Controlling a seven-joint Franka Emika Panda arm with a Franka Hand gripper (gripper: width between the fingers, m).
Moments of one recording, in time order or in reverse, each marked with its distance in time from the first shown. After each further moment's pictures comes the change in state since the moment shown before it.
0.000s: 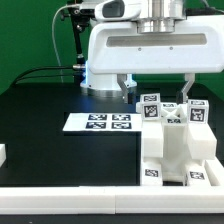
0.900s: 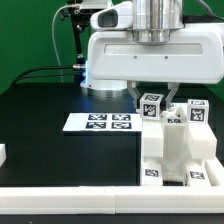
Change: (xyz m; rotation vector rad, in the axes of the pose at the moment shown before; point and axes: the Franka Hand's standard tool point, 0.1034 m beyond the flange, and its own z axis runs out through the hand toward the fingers) arm 0.002 0.003 0.006 -0.007 -0.019 0.290
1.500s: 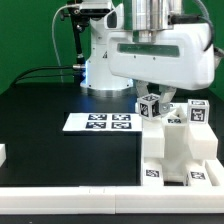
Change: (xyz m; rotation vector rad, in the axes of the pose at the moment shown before) arm 0.002 -0.003 0.001 0.030 -0.002 0.712
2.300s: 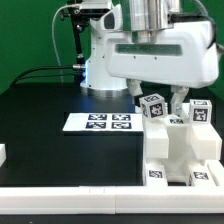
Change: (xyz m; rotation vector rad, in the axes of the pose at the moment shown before) arm 0.000 -0.001 -0.003 0.013 -0.042 -0.408
